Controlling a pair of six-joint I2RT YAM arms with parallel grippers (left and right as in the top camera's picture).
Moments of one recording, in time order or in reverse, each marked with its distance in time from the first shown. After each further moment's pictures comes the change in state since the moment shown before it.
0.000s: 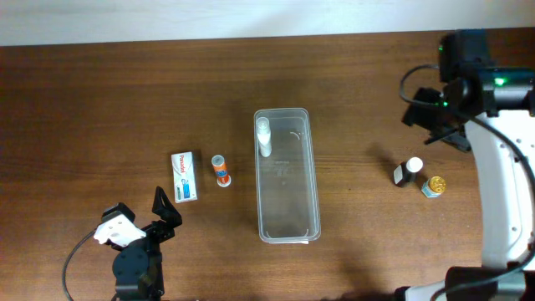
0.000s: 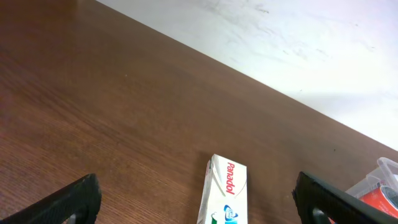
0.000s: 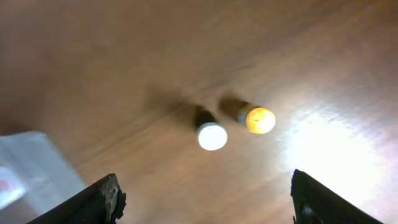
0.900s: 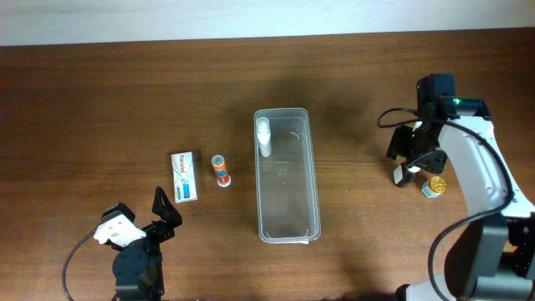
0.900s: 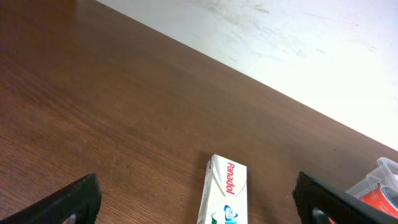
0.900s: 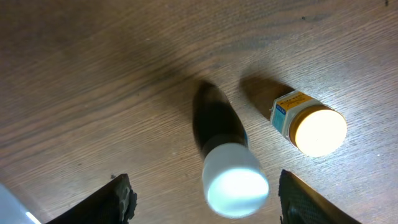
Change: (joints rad) left arm 0.000 0.000 0.000 0.000 0.000 0.000; right arm -0.061 0.085 -0.428 0.321 -0.125 -0.167
